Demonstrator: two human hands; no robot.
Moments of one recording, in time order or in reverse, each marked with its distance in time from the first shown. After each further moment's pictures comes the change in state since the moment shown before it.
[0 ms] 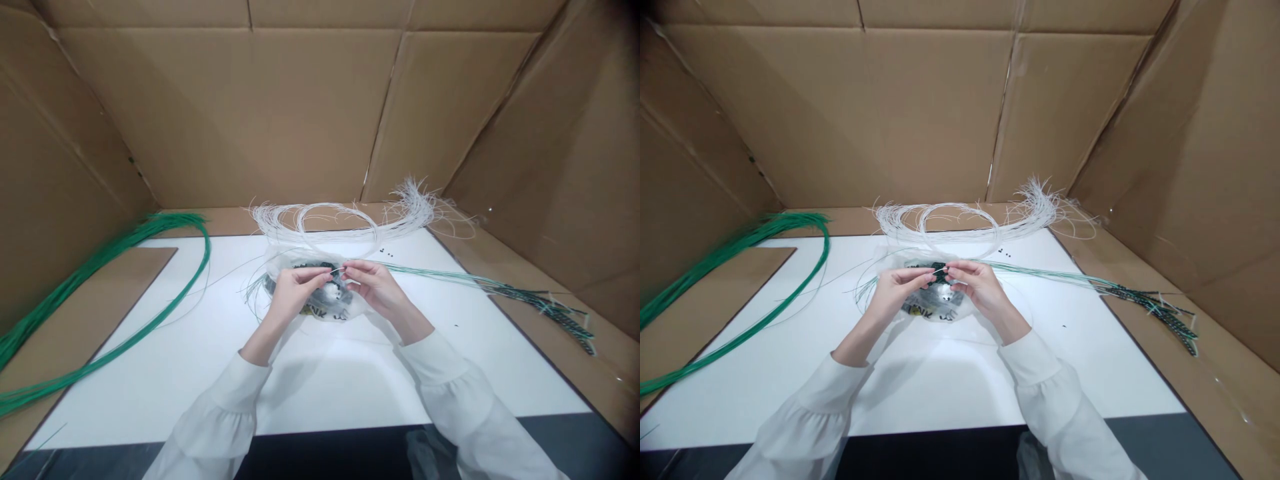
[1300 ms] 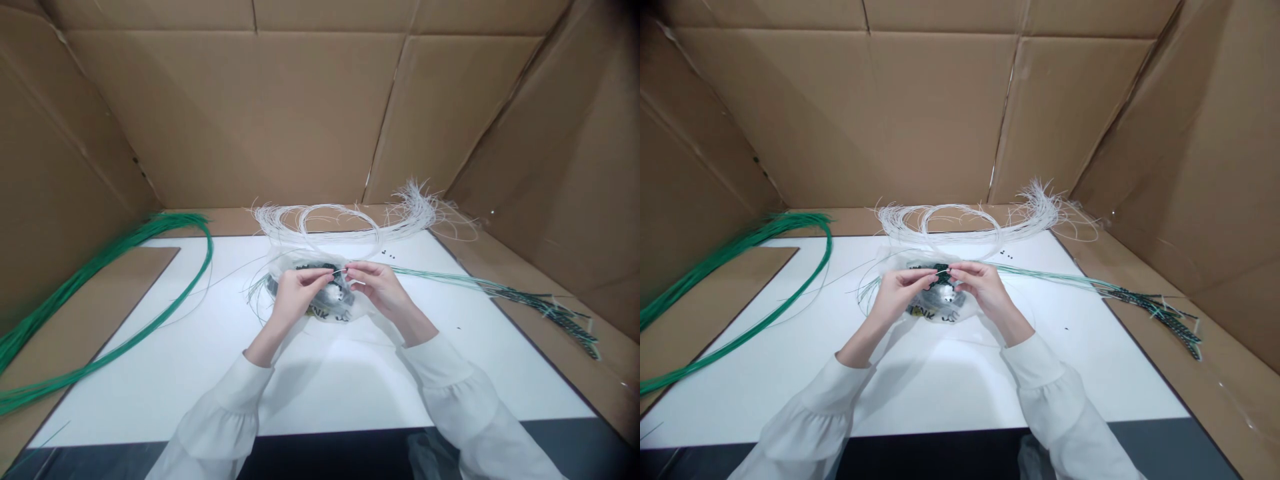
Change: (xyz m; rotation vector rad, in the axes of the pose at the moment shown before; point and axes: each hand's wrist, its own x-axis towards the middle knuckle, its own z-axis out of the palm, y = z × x) left_hand -0.002 0.000 0.002 0.104 0.030 0.086; right_hand 0.000 -0.002 0.000 -0.096 0.037 -0.056
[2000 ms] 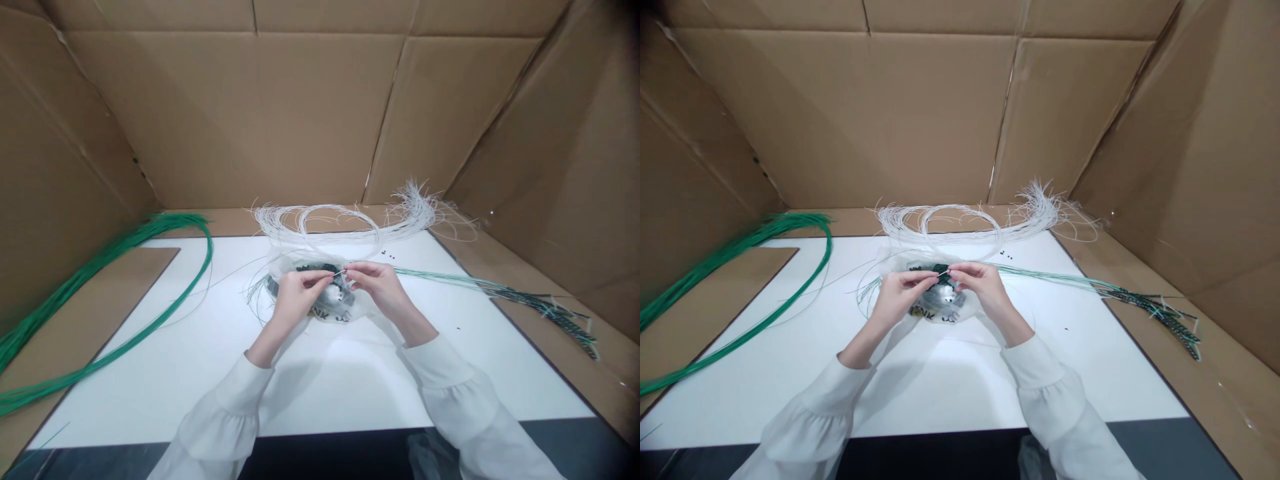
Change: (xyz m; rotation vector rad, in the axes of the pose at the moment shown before) left_hand -0.001 -0.002 0.000 0.172 0.000 0.085; right_hand 0.001 0.001 0.000 -0.146 0.028 -0.096
